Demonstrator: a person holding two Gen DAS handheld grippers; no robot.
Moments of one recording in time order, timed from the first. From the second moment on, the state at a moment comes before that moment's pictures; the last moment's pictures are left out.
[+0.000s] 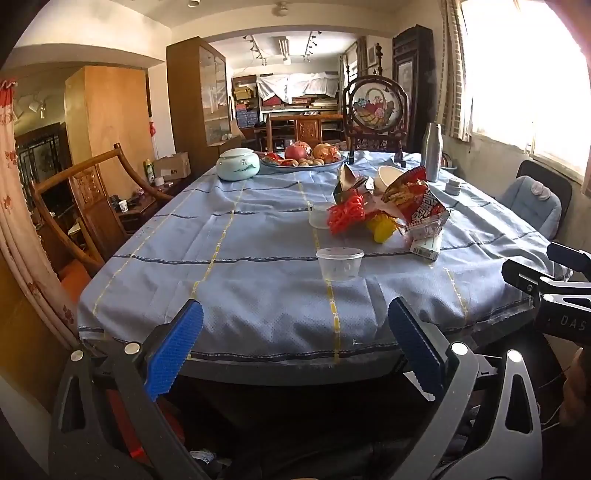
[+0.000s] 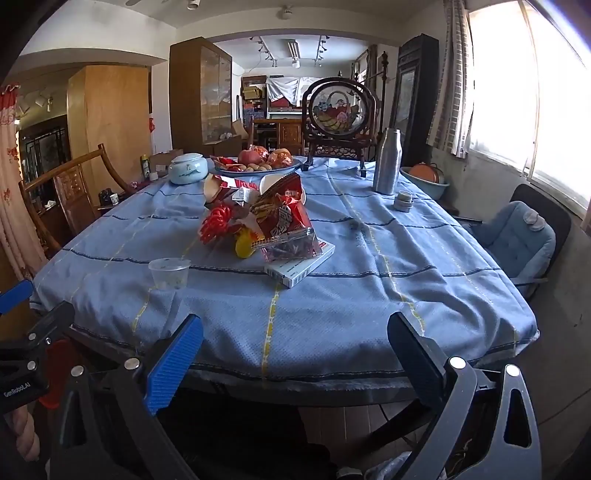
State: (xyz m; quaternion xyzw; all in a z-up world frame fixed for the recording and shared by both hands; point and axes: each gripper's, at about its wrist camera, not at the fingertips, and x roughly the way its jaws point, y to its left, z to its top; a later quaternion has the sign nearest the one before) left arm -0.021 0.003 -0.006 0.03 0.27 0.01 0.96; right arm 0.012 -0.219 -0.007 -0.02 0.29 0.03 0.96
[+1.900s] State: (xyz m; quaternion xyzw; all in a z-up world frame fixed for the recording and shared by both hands) left arm -0.021 0.002 -0.015 0.03 0.29 0.03 0.96; right arm 0.007 -0.217 -0.006 -0.02 0.29 0.04 0.96
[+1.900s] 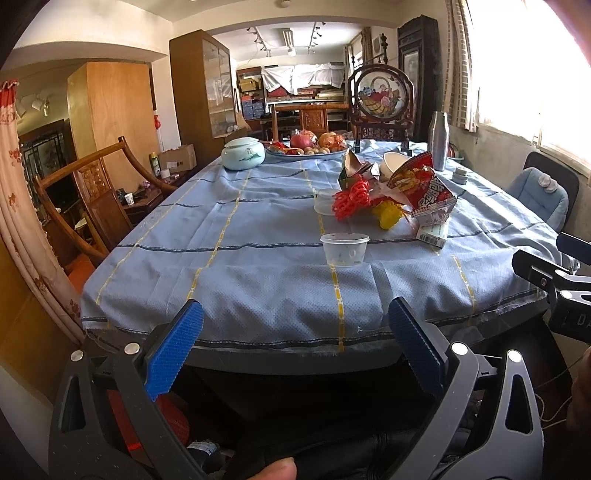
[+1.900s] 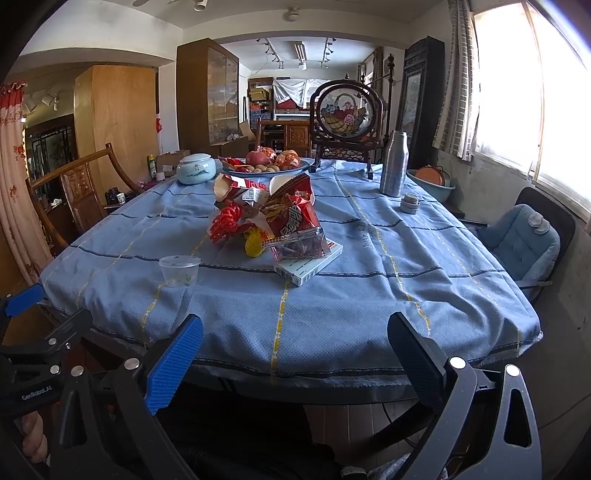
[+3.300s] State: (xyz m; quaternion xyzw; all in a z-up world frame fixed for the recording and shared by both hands) left arm 0.014 0.056 -0.072 -0.12 0.36 -0.04 0.92; right arm 0.034 -0.237 -0.031 0.02 0.29 0.04 0.96
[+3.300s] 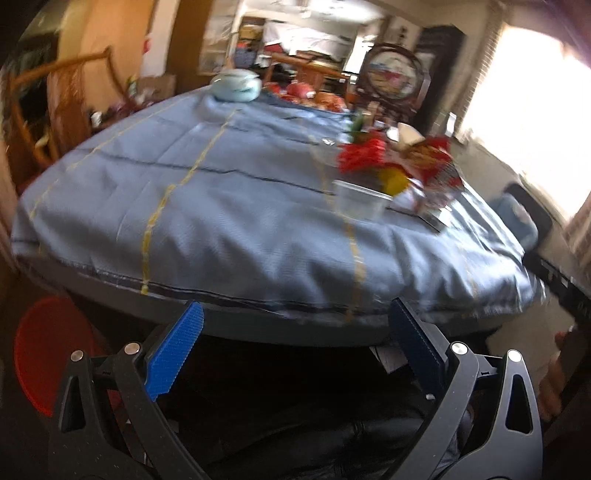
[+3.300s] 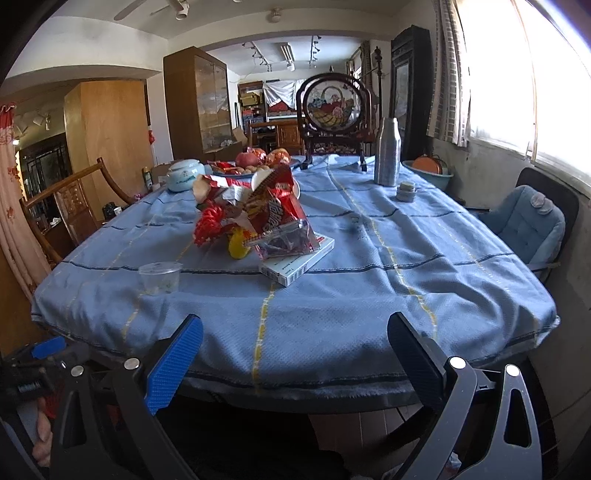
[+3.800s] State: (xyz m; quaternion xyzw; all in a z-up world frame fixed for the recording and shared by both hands) left arm 0.145 -0.008 -0.063 -0.03 0.39 -0.11 0.91; right arm 0.115 -0.251 -0.045 0.06 0.32 0.05 0.95
